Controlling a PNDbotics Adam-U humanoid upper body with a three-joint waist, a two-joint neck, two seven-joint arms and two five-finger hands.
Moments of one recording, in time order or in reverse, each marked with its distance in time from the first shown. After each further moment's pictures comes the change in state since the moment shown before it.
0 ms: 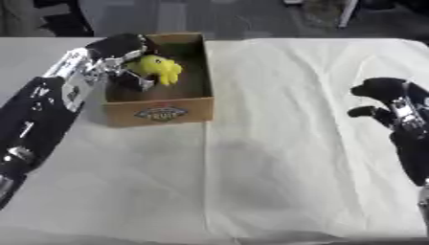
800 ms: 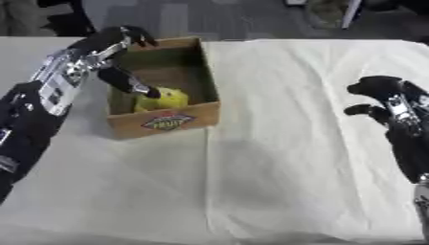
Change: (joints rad) left arm 0.082 0.076 0.070 -0.215 0.293 0.082 0.054; right arm 0.001 0.000 -0.008 0.006 0.000 -0.006 -0.004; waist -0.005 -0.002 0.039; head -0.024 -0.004
